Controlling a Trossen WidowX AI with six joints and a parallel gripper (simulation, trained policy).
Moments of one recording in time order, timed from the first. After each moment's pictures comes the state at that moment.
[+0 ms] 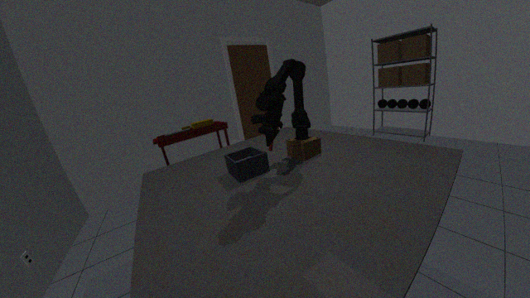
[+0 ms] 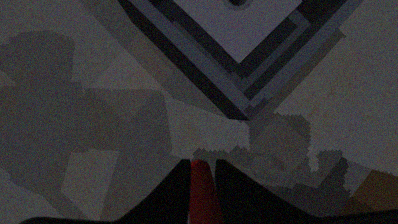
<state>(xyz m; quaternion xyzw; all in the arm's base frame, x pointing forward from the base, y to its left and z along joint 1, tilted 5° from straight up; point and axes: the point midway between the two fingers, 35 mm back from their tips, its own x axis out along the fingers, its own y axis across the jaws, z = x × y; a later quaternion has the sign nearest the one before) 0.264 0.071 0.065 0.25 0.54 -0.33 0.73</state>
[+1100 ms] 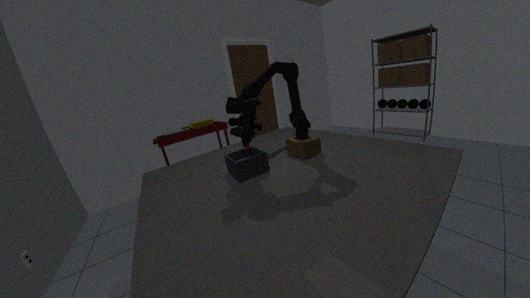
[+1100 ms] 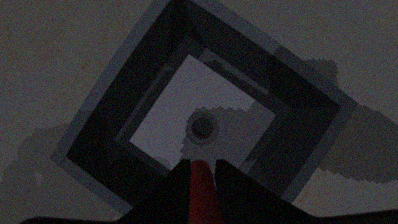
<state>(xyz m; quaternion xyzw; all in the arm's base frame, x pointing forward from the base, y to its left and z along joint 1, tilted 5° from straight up) 0.323 -0.042 0.059 0.31 0.51 -0.39 0.70</state>
